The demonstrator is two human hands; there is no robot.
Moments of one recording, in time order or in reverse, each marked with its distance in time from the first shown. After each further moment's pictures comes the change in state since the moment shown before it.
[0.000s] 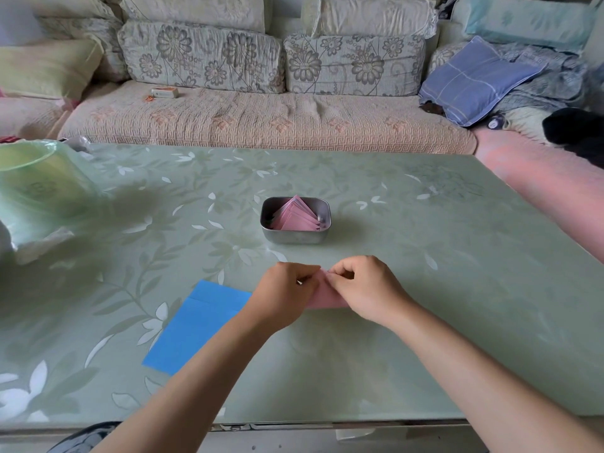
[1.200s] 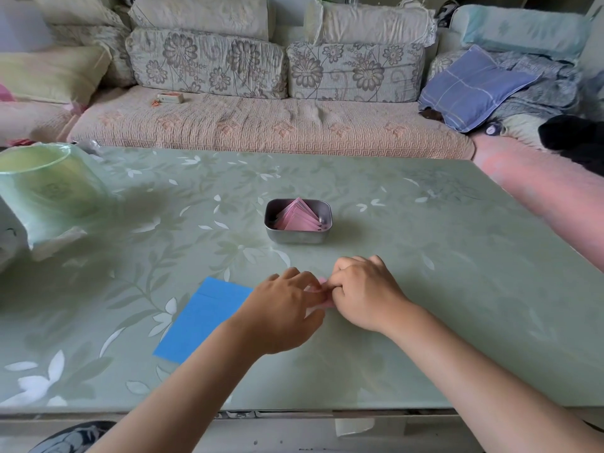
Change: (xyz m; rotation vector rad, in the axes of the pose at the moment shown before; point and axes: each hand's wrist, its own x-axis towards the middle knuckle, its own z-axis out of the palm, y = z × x) left_hand -0.033 -0.001 -0.014 0.589 -0.158 0.386; right_hand -0.007 -0.001 0.003 -0.517 -0.034 -0.339
